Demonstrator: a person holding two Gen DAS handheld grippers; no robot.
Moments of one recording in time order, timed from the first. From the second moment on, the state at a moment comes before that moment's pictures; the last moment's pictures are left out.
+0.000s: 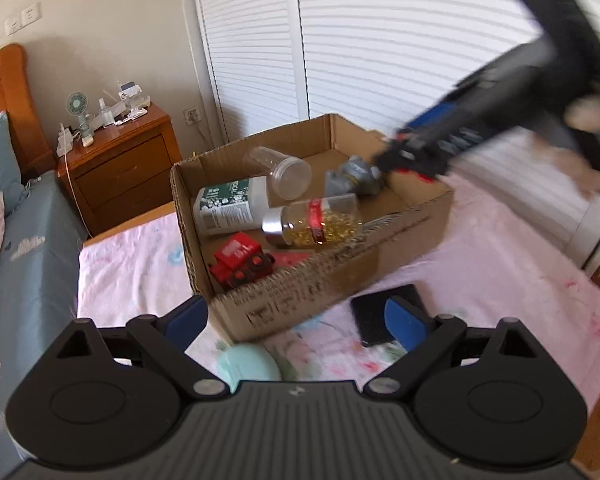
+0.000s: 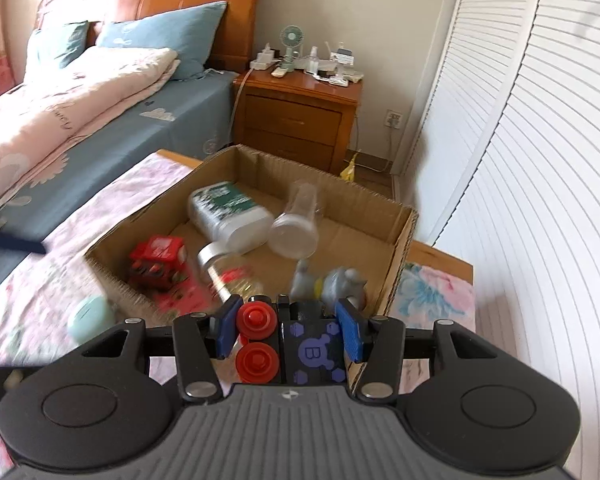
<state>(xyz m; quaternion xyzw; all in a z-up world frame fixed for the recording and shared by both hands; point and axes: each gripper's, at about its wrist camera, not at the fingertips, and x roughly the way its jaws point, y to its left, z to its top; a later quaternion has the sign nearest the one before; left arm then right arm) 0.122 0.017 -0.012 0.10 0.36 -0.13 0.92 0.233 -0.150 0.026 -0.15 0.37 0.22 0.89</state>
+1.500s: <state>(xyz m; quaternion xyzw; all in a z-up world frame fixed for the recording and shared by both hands) 0.072 0.036 -0.013 0.04 0.35 -0.07 0.93 0.217 -0.142 0.019 -0.10 0.38 0.13 0.91</state>
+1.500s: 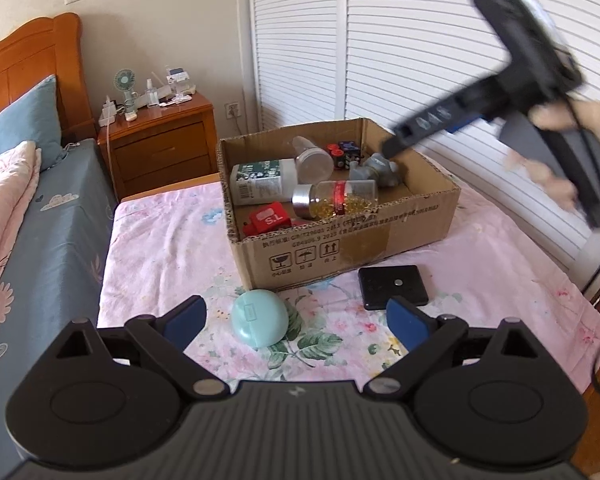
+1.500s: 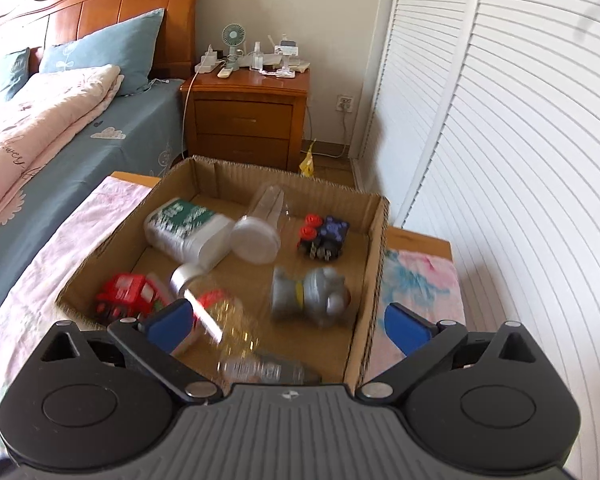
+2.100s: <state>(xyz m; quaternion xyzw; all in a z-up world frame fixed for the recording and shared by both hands) 0.064 0.066 -0.024 0.04 0.36 -0.03 0.93 0.162 -0.118 -0.079 -0.02 0.44 0.07 0.90</state>
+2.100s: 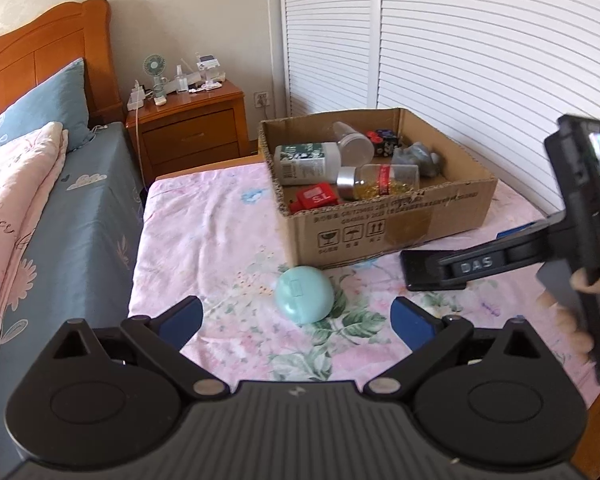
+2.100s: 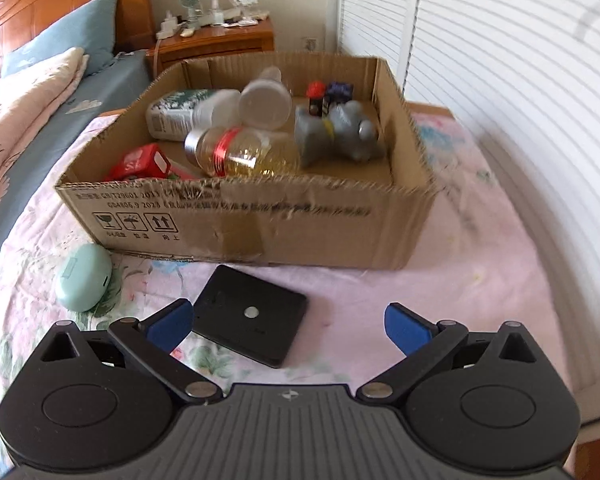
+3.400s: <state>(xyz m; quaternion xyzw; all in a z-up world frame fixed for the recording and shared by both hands) 0.160 0.056 -0.102 0.02 0.44 -0.03 0.90 0.146 -0.131 -0.108 -0.03 0.42 0.05 0.90</state>
